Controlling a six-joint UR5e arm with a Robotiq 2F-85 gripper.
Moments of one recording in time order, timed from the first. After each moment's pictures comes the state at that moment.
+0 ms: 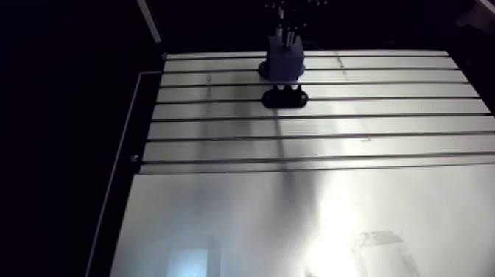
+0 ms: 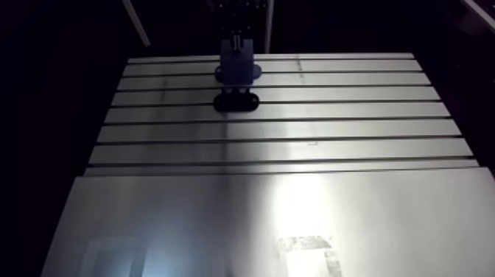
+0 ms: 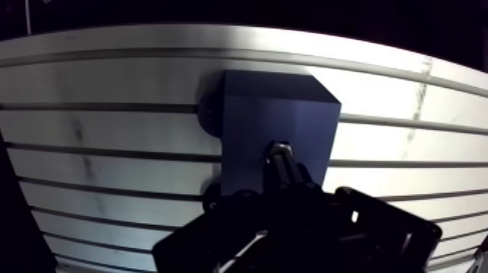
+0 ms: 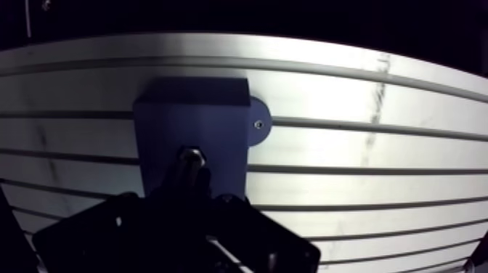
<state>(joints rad) -0.05 -0.98 1.43 -1.92 -1.59 -1.69</state>
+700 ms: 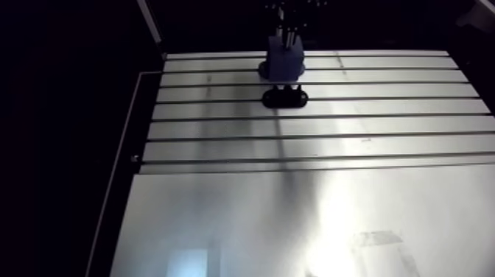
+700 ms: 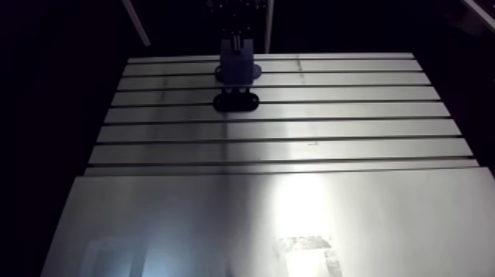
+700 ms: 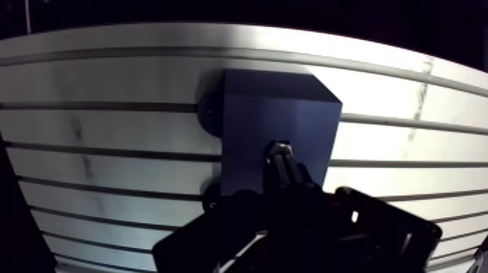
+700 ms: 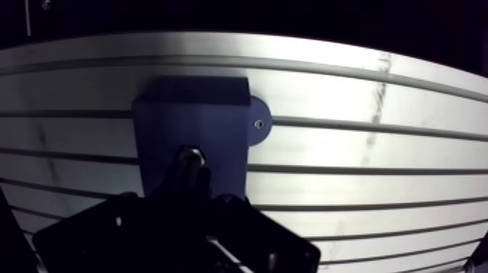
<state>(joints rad) -0.05 -0.97 1.43 -1.92 -1.59 -1.69</state>
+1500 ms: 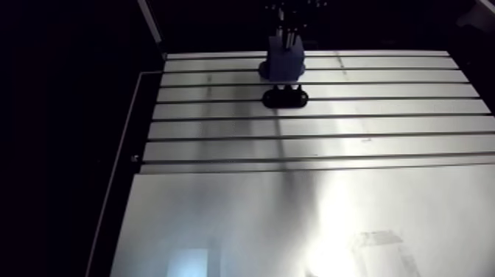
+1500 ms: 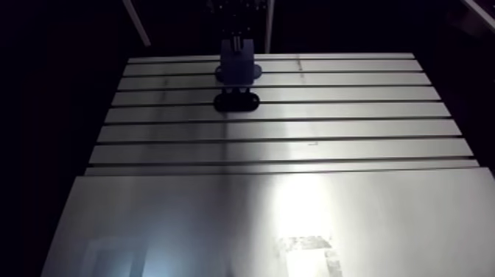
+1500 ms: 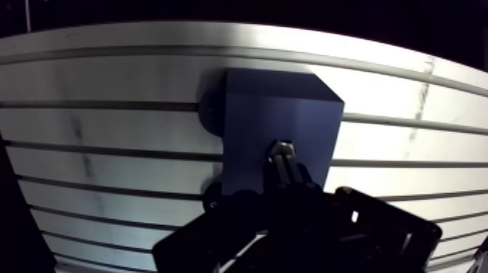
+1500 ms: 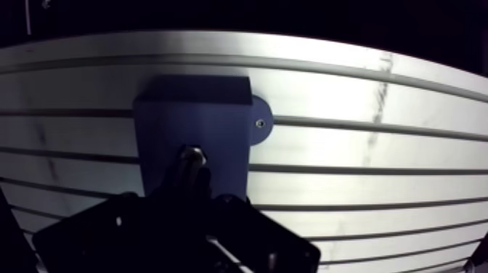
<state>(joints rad) -0.05 -0.97 1.43 -1.92 -1.59 -1.69</state>
